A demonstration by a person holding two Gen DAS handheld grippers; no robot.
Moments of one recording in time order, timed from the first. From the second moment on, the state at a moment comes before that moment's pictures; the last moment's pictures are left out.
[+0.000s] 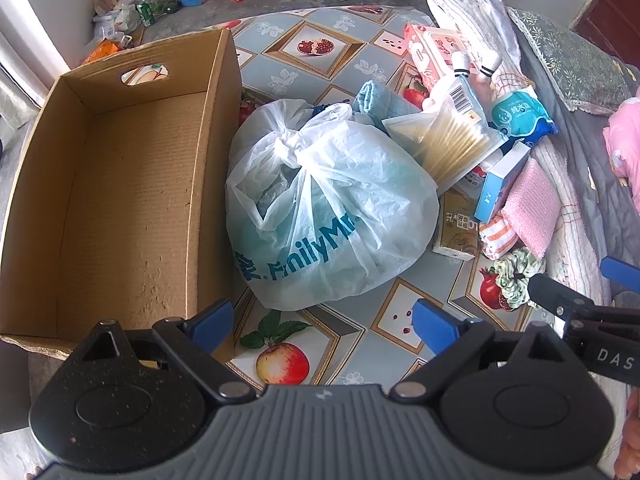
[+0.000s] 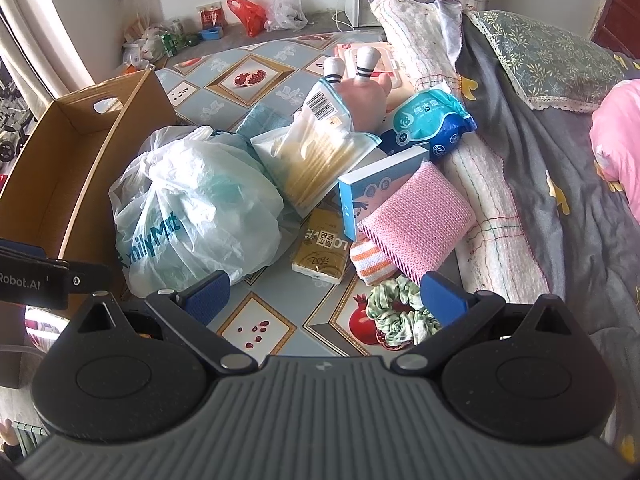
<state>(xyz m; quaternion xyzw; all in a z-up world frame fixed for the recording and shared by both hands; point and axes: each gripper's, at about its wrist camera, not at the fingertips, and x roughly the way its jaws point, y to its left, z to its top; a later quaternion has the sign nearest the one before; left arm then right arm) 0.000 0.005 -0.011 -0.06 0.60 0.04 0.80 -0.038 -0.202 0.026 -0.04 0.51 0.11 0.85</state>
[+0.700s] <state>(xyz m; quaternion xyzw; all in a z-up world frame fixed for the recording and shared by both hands) -0.005 0.008 -0.014 -0.06 0.60 0.04 0.80 -0.044 -0.209 0.023 -0.03 0.51 0.10 0.86</state>
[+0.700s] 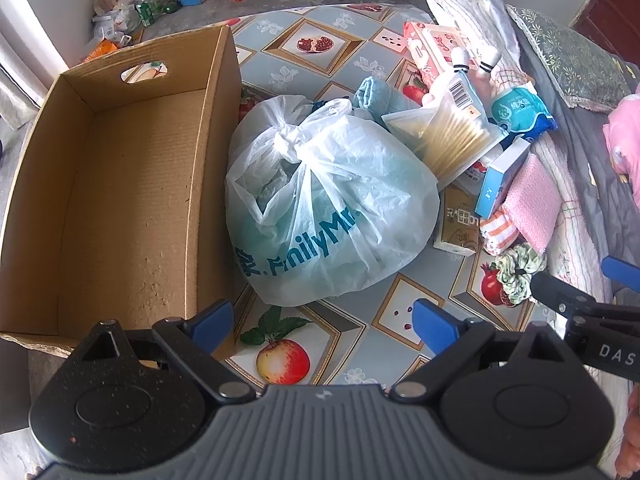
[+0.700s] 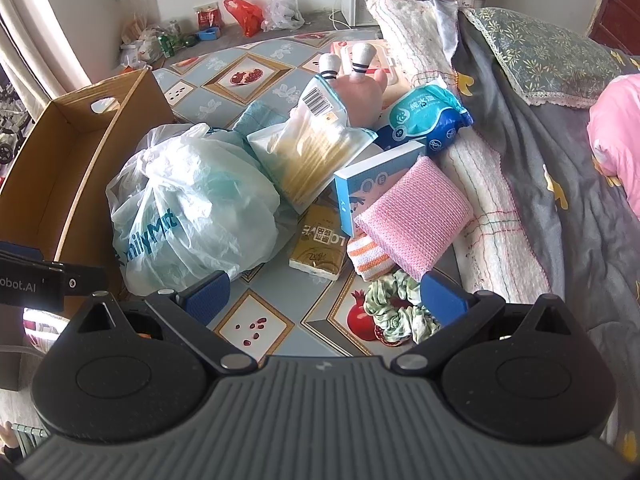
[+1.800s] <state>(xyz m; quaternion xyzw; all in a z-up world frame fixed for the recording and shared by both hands) 0.130 -0.124 -0.067 -0.04 0.54 -0.17 0.82 0.050 -0.391 -0.080 0.35 0.49 0.12 0.79</state>
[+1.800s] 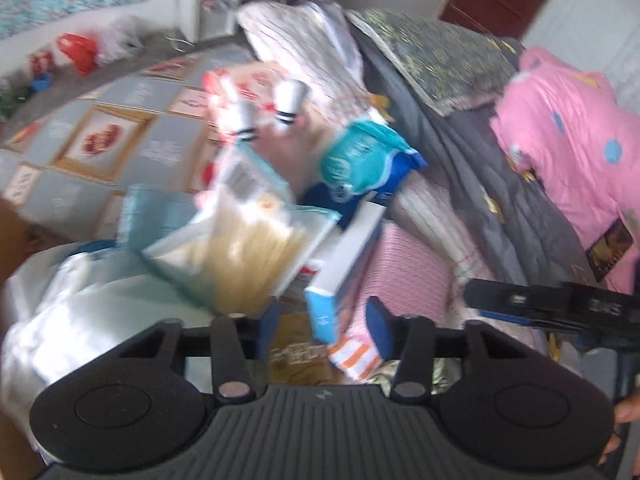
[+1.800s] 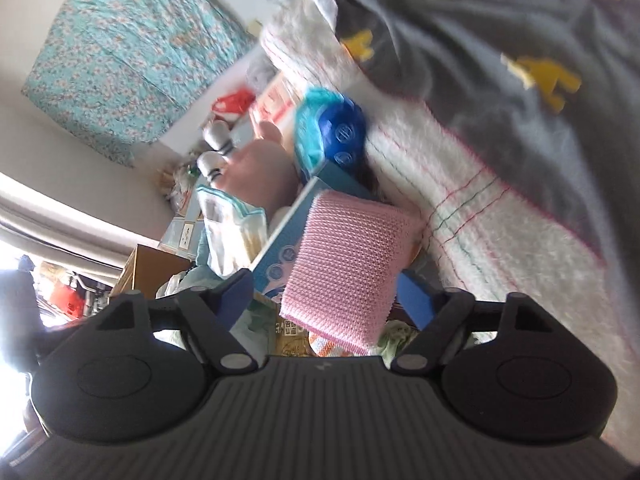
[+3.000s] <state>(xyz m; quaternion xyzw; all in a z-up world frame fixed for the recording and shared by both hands) 0.165 -0.207 -0.092 0.04 0.59 -0.24 0.77 0.101 -0.398 -0.125 0.44 0.54 0.10 0.71</state>
